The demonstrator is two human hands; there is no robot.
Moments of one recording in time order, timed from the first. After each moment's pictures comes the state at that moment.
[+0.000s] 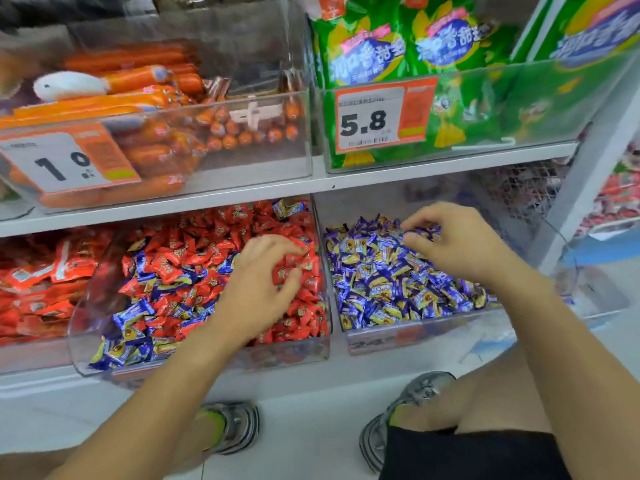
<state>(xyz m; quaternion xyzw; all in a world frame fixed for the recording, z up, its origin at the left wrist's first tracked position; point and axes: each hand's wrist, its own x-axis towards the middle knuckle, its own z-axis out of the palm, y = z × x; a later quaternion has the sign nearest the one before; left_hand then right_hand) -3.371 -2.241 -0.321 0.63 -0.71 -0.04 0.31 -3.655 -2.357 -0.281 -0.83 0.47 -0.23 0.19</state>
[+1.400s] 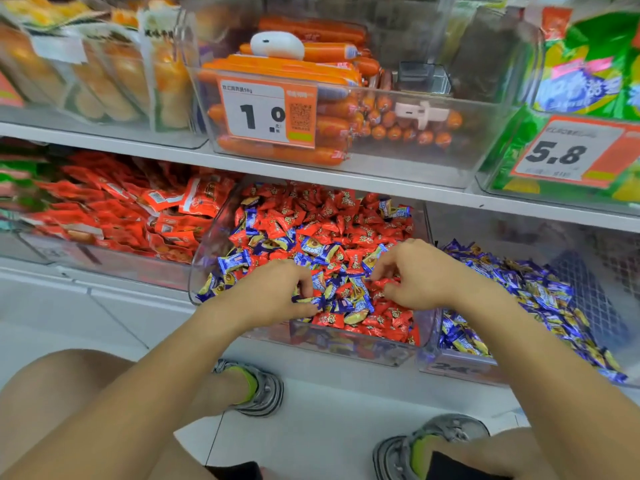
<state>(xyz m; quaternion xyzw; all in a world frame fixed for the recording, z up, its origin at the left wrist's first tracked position) -3.281 -2.163 -0.310 0.73 -0.64 -0.19 0.11 -3.480 -2.315 -0.281 -0.94 0.30 0.07 0.13</state>
